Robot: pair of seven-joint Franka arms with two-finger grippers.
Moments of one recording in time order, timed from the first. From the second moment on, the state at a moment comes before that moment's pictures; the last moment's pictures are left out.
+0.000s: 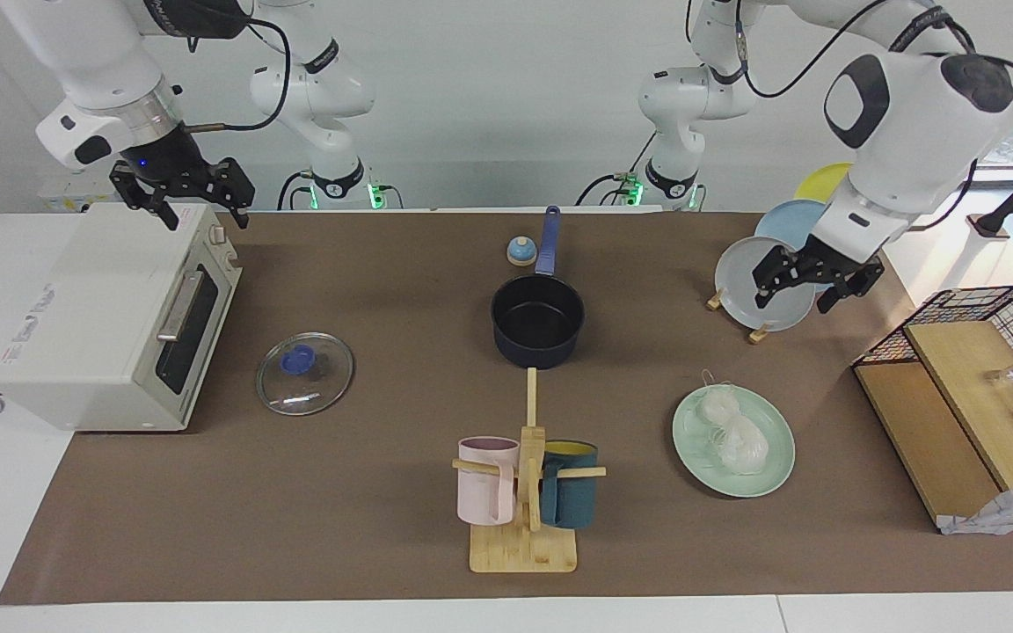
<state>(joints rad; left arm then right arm) -0.02 0.06 -0.09 -1.61 -0.06 1.71 0.03 0.02 -0.04 -0.05 -1.59 0.00 1.49 -0.04</state>
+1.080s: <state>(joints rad) -0.05 -0.05 -0.10 -1.60 -0.04 1.49 -0.10 0.02 -0.04 -0.05 -1.59 0.00 1.49 -0.04</state>
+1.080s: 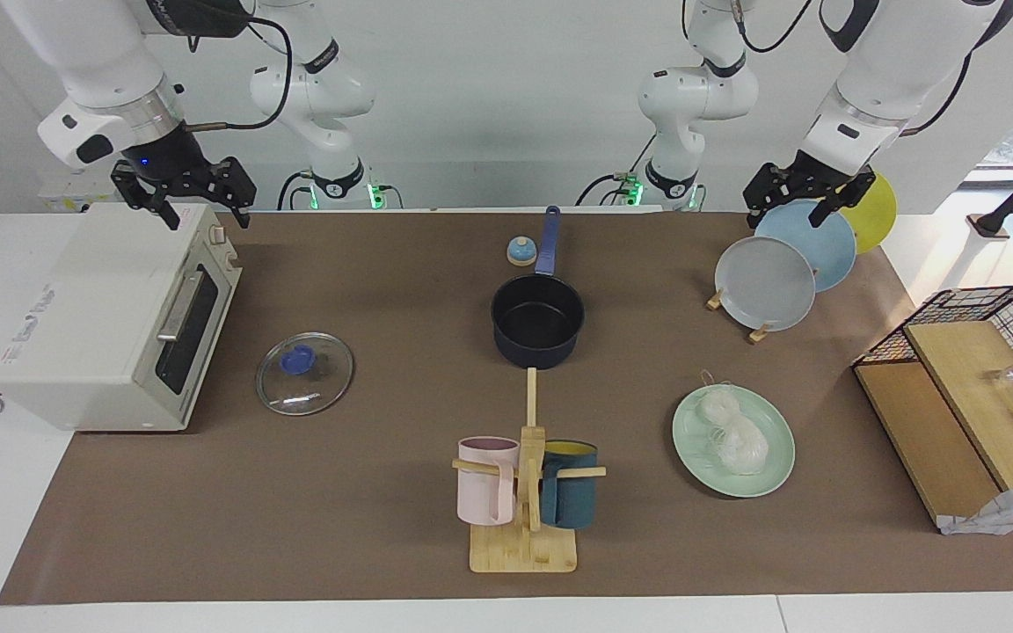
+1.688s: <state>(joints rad) -0.05 -0.03 -0.10 -1.60 0.00 1.48 -0.08 0.02 -0.04 -0.05 -1.59 0.00 1.49 -0.04</state>
